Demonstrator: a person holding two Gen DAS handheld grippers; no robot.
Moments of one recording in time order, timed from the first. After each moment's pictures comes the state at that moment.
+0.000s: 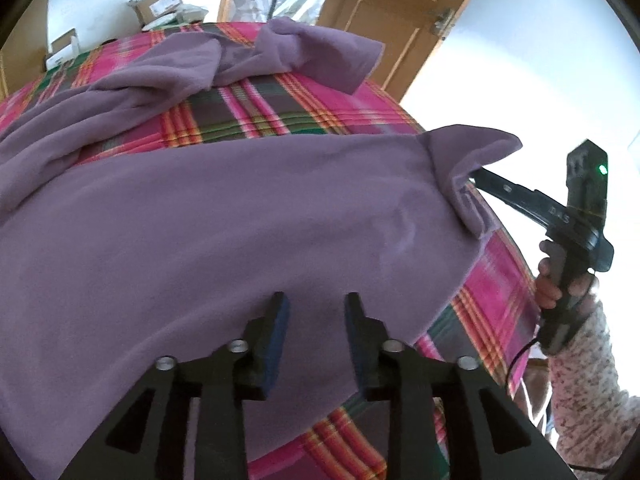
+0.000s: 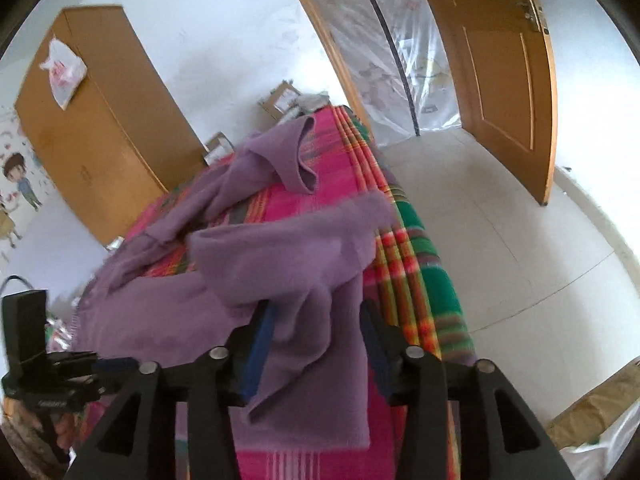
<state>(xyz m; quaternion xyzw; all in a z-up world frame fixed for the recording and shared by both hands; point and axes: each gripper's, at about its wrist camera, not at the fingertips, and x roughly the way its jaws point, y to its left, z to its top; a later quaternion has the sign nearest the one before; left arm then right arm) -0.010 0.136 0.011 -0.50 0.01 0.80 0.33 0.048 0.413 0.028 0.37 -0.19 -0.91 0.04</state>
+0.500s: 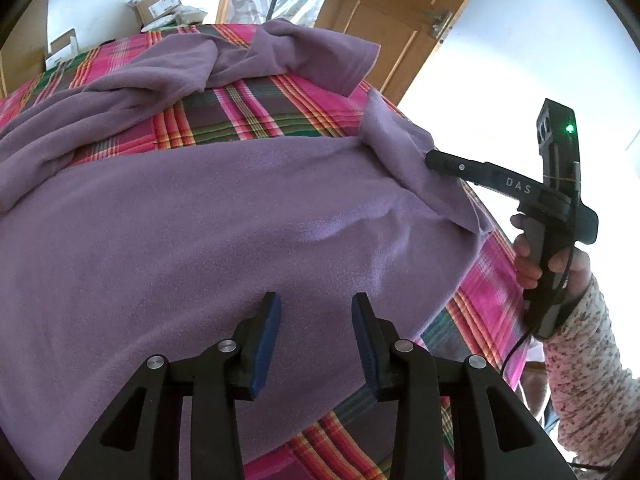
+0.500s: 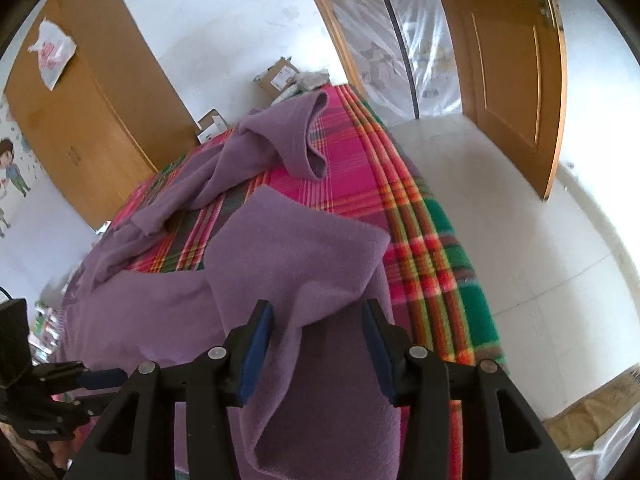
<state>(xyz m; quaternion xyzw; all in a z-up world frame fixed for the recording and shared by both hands) -0.006 0.136 0.012 -0.50 0.00 0.80 0.33 0.015 0.397 0.019 0.41 -0.19 -0.89 0.04</state>
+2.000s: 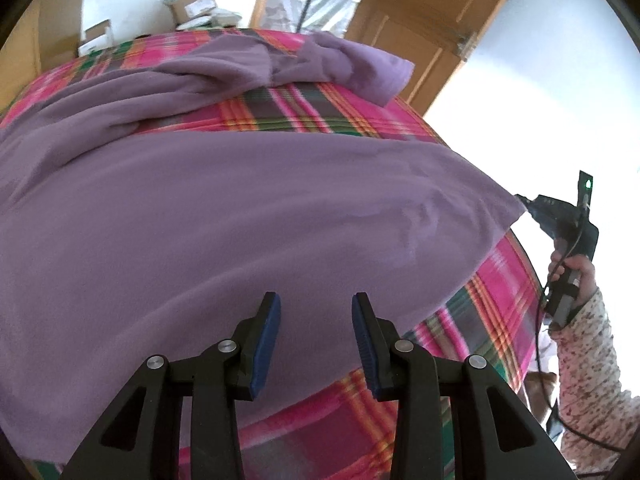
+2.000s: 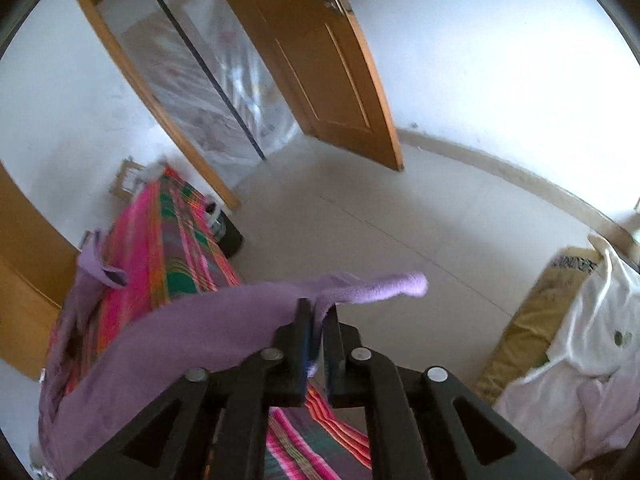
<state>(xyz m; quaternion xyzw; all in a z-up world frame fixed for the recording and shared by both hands) 0.013 0.089 0.018 -0.49 -0.02 0.83 0.28 0.105 0.532 0.001 0.35 -0.32 -0.85 -0.24</state>
